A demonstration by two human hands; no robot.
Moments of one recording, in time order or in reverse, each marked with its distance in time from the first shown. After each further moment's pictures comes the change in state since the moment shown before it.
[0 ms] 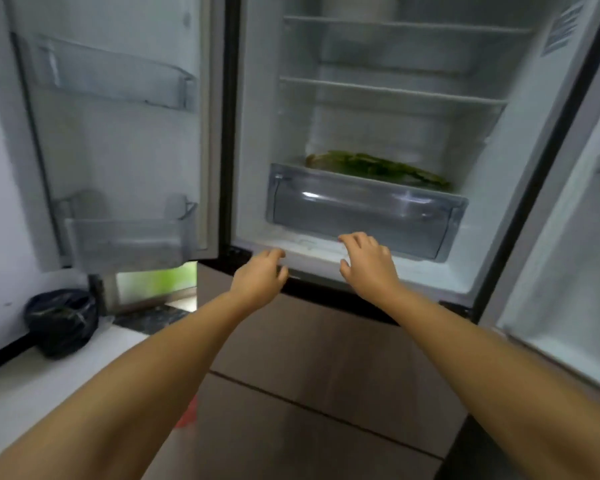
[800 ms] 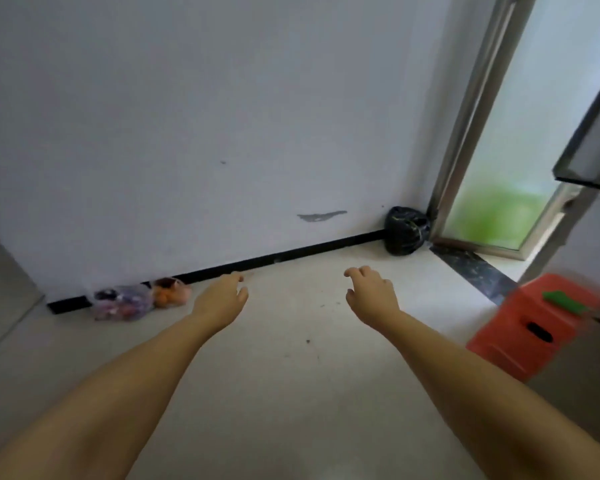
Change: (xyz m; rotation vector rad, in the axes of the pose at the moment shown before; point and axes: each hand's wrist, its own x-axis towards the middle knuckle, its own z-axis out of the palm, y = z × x) left_hand -0.701 -0.300 -0.386 0.379 0.120 -1.132; right_hand -0.319 -0.654 0.046 0.449 -0.463 -0.705
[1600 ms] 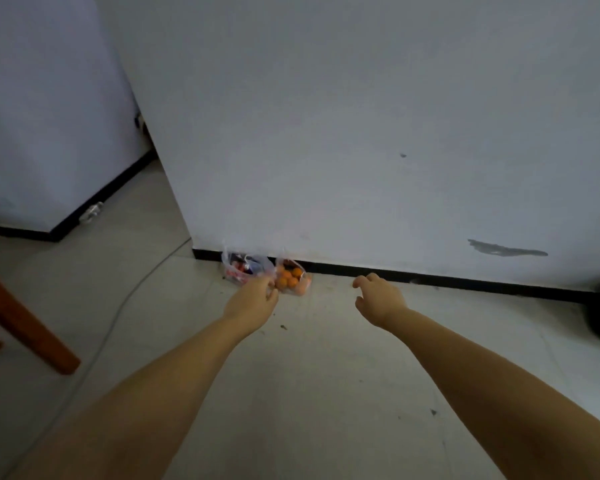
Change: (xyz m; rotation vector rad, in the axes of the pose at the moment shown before) left_hand 0.199 -0.315 -0.067 -0.155 0.053 -0.459; right_hand 0.339 -0.328 0.185 -0.048 -0.421 -0.444
